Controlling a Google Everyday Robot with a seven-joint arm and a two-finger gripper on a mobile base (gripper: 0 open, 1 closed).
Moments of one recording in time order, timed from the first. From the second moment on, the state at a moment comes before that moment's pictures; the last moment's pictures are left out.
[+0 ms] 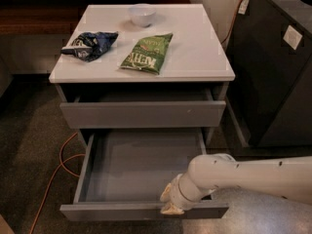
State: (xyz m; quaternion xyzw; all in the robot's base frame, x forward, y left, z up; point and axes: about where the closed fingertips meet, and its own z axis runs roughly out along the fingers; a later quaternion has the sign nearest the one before) arm 0.401 -0.047 0.507 -0.68 0.70 0.15 0.17
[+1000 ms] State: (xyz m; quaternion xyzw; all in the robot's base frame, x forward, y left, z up) arm 0.389 -0.012 0.455 -0.71 0.68 0.16 0.14
